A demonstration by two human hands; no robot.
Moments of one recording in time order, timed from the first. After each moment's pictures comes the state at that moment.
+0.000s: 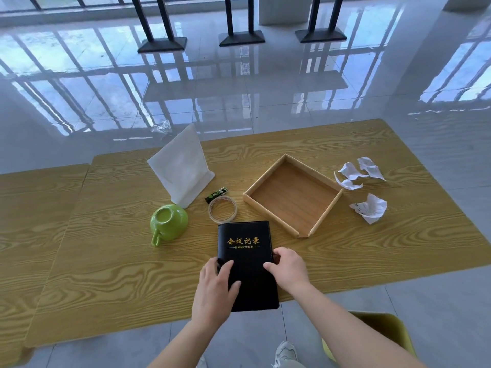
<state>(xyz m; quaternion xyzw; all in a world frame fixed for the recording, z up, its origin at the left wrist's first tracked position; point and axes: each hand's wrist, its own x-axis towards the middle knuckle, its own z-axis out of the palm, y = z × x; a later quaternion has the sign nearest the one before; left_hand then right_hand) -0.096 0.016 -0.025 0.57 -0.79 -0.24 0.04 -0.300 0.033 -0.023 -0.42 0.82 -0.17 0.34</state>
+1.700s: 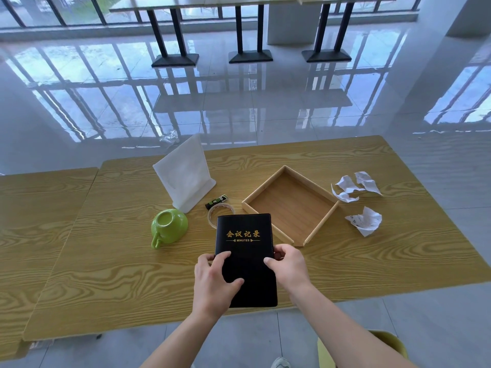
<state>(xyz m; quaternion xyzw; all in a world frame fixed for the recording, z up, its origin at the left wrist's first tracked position) -0.120 0.014 0.005 0.60 -0.71 -0.30 0.21 -0.309 0.040 0.020 -0.32 0.77 -0.36 0.42</state>
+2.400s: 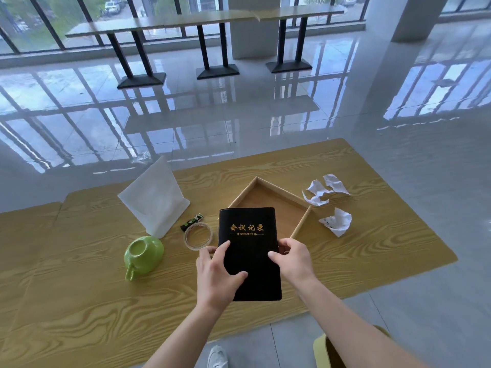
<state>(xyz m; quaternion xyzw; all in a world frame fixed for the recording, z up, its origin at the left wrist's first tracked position) -0.182 -0.017 0.034 0.54 -0.75 -0.30 0.23 -0.368 0.040 0.044 -0.29 0.79 -0.41 0.36</state>
